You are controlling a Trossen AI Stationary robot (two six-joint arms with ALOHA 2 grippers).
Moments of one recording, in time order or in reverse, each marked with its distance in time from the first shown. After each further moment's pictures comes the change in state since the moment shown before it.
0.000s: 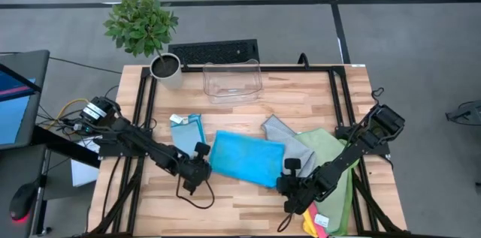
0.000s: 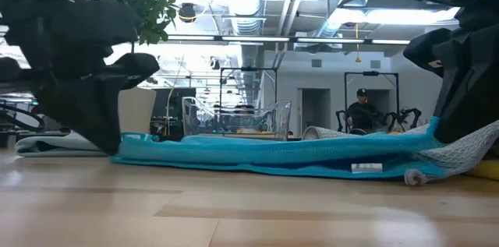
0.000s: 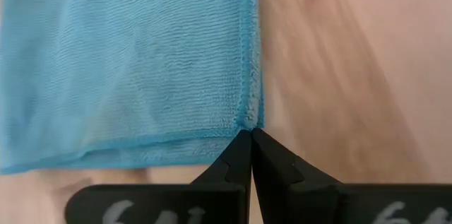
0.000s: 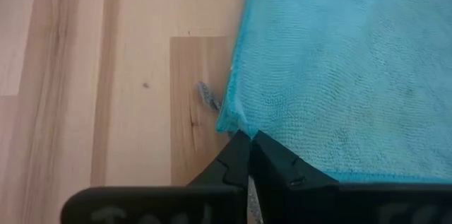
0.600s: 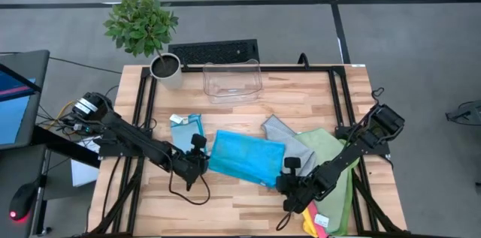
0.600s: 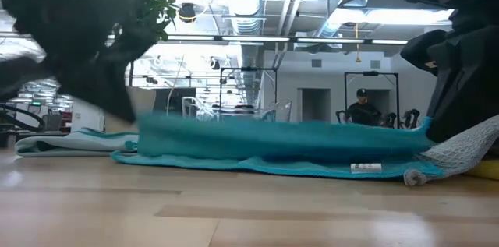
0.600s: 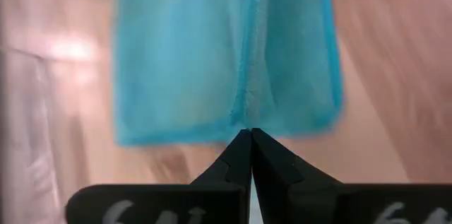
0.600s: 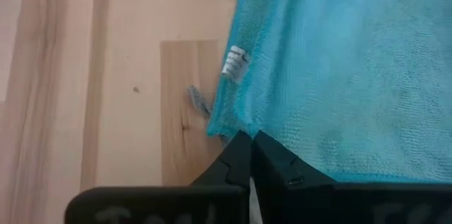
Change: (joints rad) left arm 0.001 -0.101 -0.042 -0.054 -0.189 0.089; right arm -0.015 0.000 0.000 -0.004 0.009 0.004
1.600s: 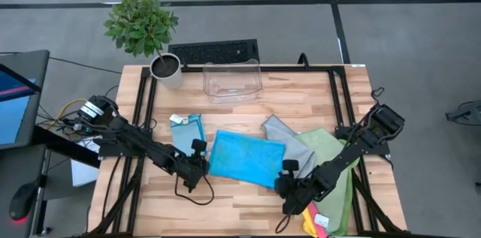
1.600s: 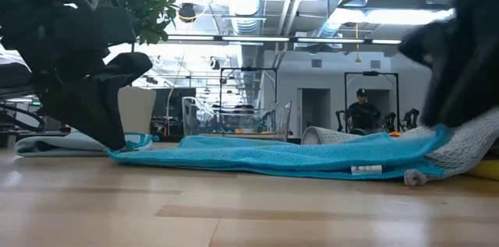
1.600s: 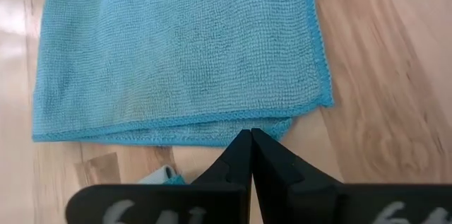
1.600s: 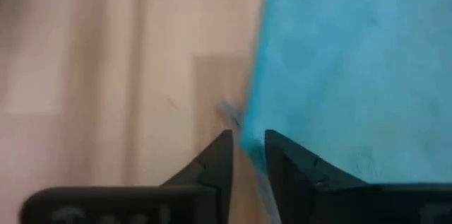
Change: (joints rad) left arm -0.006 0.071 -0.010 0.087 0.107 -0.153; right arm 0.001 -0.005 0.042 0.021 -0.055 -0.028
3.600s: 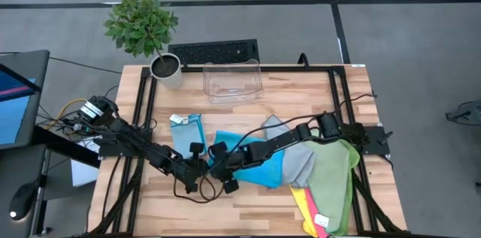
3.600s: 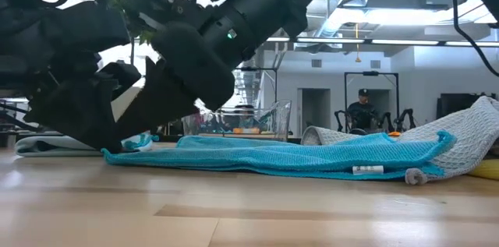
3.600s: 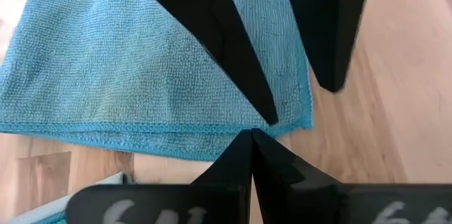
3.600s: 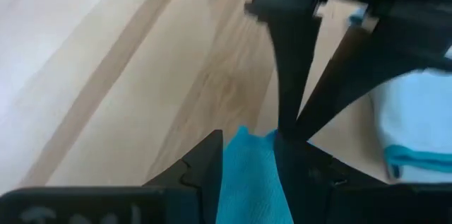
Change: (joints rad) left arm -0.036 0.000 -0.089 0.215 0.002 -0.168; right arm -0.482 0.562 0.650 0.262 -0.418 -0.833
